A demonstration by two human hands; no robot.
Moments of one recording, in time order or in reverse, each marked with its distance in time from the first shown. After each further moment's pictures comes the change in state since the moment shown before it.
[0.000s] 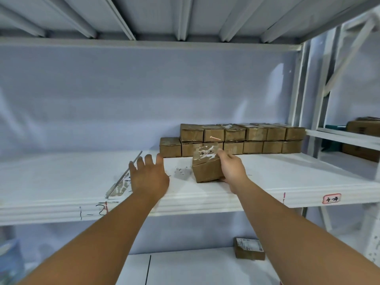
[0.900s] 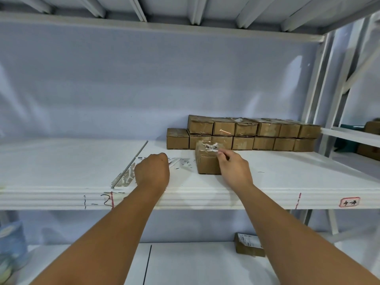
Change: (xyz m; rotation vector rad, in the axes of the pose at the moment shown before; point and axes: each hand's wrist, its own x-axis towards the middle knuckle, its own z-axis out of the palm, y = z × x) left_hand 0.007 -0.004 0.002 -0.090 -0.071 -0.099; right_hand 0.004 0.019 0.020 -0.500 0.061 -0.345
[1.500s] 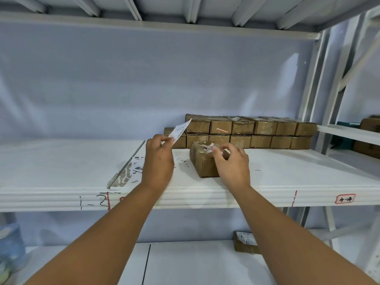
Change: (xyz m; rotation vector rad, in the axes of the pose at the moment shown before) left_hand 0.002 0.012 0.002 -0.563 0.500 0.259; right_hand -0.006 0.000 -0.003 0.063 0.141 -0.051
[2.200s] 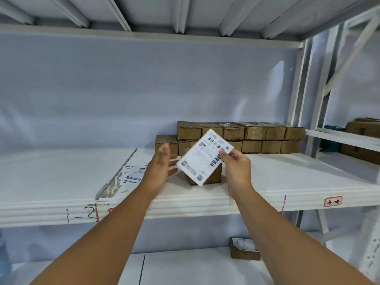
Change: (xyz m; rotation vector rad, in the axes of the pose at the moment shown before) left_hand 0.006 0.019 0.006 -0.893 -0.389 -0.534; right_hand 0.007 -0.002 -0.022 0.731 0.031 0.246
